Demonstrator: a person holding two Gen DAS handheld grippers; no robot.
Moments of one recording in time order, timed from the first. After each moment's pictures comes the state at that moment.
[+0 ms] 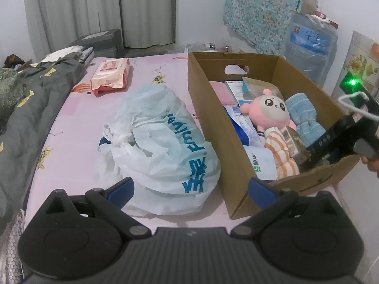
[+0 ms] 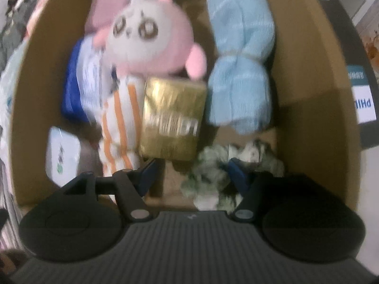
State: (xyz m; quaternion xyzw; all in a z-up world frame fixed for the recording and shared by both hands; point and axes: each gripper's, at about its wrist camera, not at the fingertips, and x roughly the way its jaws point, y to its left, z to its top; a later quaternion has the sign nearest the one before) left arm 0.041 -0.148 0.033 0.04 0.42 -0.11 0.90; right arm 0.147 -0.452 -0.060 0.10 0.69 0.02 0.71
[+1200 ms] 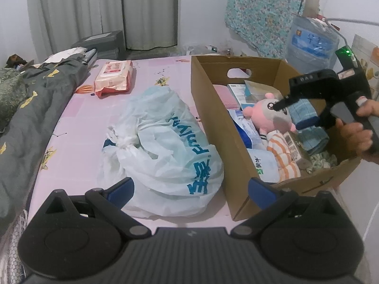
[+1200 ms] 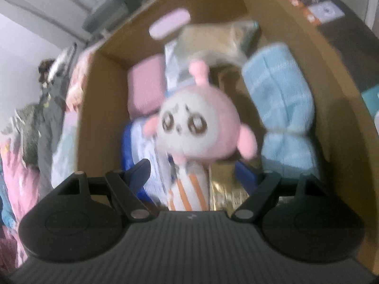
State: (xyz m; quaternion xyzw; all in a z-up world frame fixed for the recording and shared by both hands) left arm 0.040 -0.144 0.036 0.03 0.41 -0.10 0.90; right arm 0.191 -0.462 -0.033 0.28 0.54 0.06 0.79
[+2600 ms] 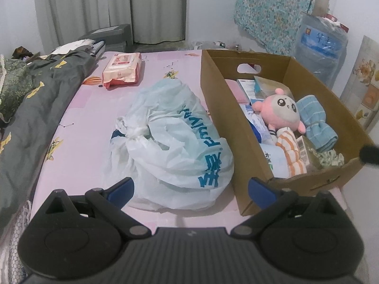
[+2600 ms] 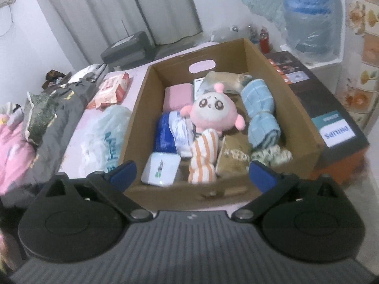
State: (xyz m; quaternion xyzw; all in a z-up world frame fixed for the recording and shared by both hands) left arm 0.040 -0.135 0.032 0.03 0.43 -0.08 0.90; right arm -0.028 -0.391 0.069 0.13 0.40 0.01 0.91
